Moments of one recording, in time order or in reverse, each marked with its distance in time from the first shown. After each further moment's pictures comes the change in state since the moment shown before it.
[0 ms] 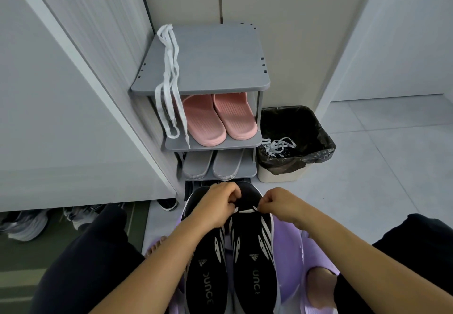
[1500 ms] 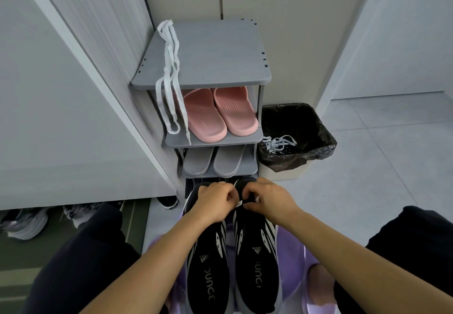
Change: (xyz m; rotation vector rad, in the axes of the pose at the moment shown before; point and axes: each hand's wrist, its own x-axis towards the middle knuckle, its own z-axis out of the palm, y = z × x) left_hand 0.000 0.001 -0.003 0.110 -0.044 -0.121; right_hand 0.009 -0.001 0.023 -0.443 0.237 -0.408
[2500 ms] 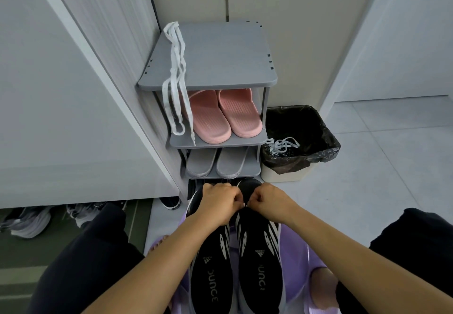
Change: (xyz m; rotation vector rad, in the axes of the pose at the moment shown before) left_hand 0.002 0.000 0.005 0.208 0.027 0.063; right_hand 0.013 -0.004 0.006 0.081 -0.115 0.195
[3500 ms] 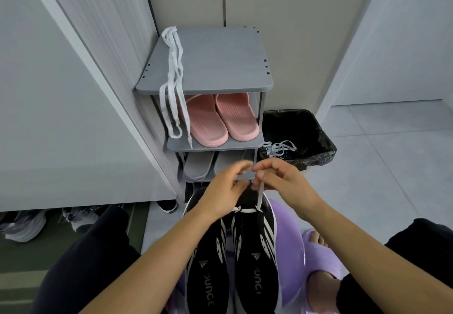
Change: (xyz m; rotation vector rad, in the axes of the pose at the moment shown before) left_hand -0.005 0.019 -0.032 -0.762 0.154 0.114; right_hand -0.032 -0.006 -0.050 0.887 0.147 -0.262
